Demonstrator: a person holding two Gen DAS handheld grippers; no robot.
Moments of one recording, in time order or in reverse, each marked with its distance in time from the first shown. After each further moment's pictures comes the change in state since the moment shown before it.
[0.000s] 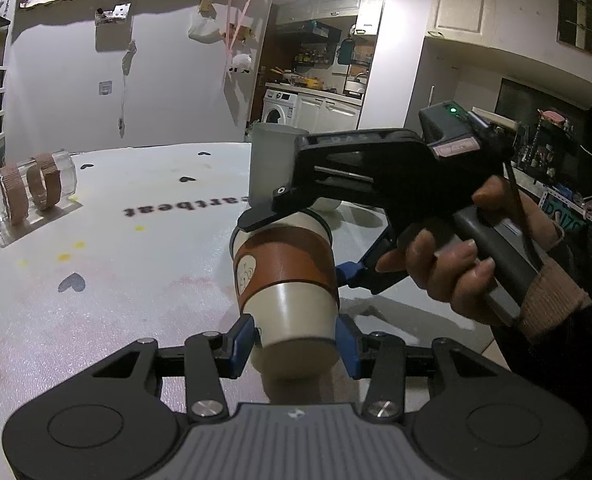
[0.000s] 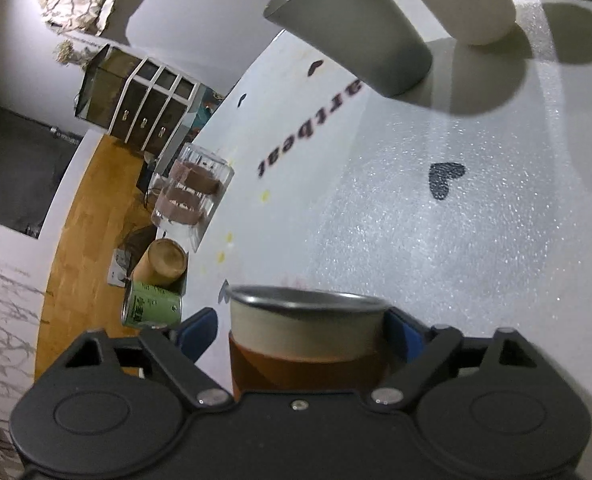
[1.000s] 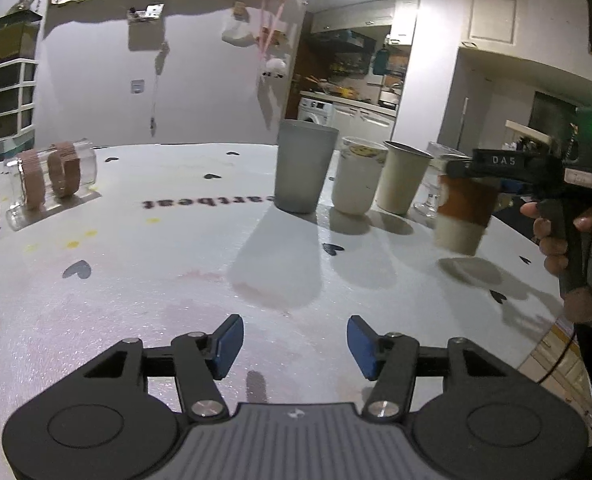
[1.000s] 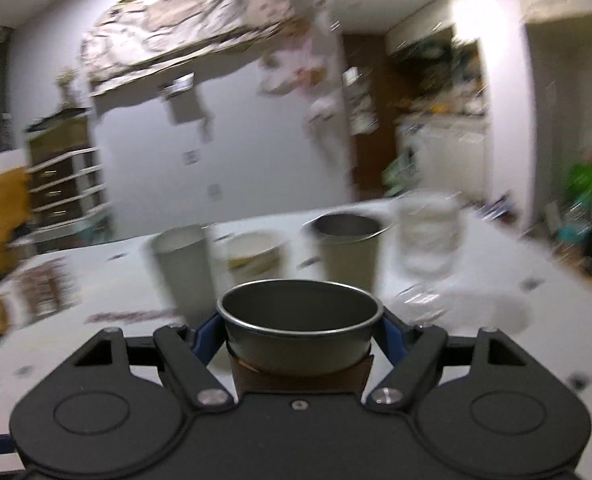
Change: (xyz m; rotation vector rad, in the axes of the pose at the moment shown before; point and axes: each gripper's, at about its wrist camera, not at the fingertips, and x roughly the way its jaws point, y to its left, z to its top) left arm 0.022 -0.006 -0.011 -0.053 -0.037 0.109; right arm -0.142 -0.030 0.014 -0.558 -0.744 -0.580
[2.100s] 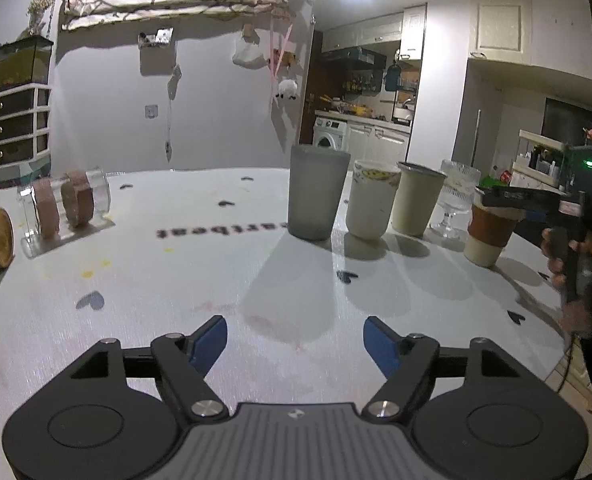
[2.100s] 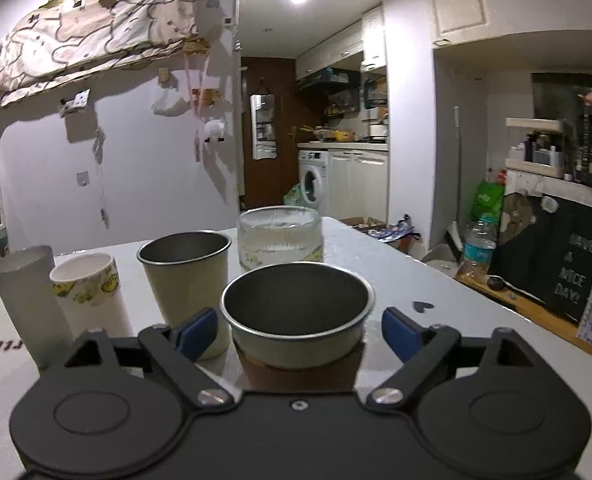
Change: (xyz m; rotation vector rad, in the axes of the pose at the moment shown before) left arm 0.001 -0.007 0.011 0.026 -0.071 0.062; right arm 0.017 -0.046 -0.013 0.045 -0.072 -0.263
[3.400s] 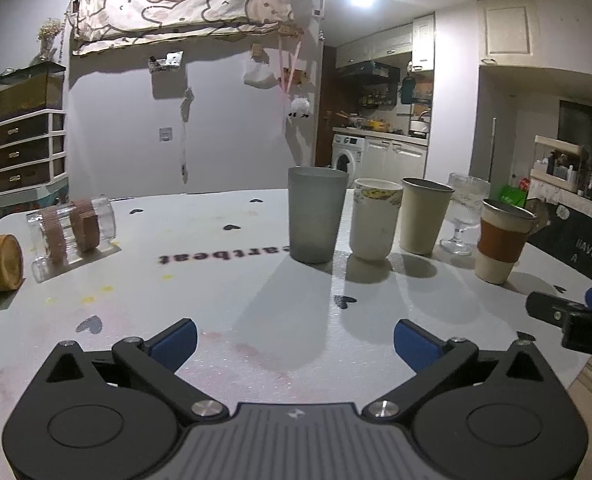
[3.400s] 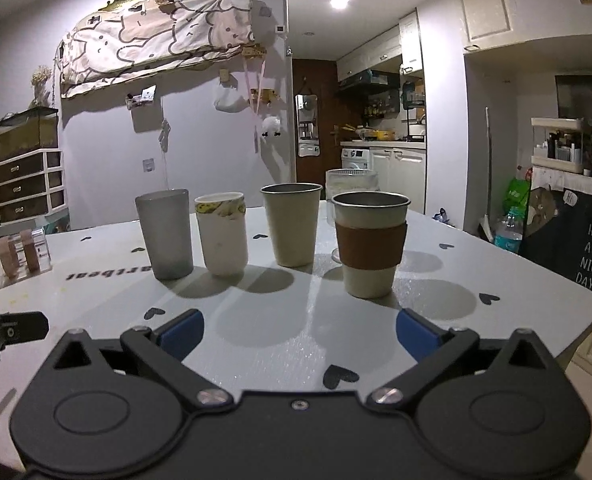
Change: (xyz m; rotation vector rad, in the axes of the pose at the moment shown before) left arm 0.005 -0.029 0.005 0.020 -0.052 0.089; right arm -0.137 0.034 -0.071 -0.052 0.008 0.147
